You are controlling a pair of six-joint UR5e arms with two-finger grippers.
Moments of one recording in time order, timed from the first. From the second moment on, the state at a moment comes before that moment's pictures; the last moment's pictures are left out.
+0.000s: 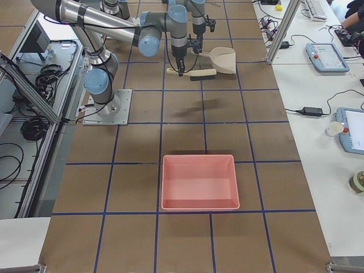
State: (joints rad) left arm -1.96 -2.00 -1.68 -0.88 1.56 -0.26; right arm 1.49 -1.73 2.08 -1.97 -1.64 -0.27
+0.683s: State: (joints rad) left arm -1.78 -1.86 -1.66 -1.02 1.62 -0.07; right arm 1.51 -1.76 2.08 -1.93 -1.59 -0.21
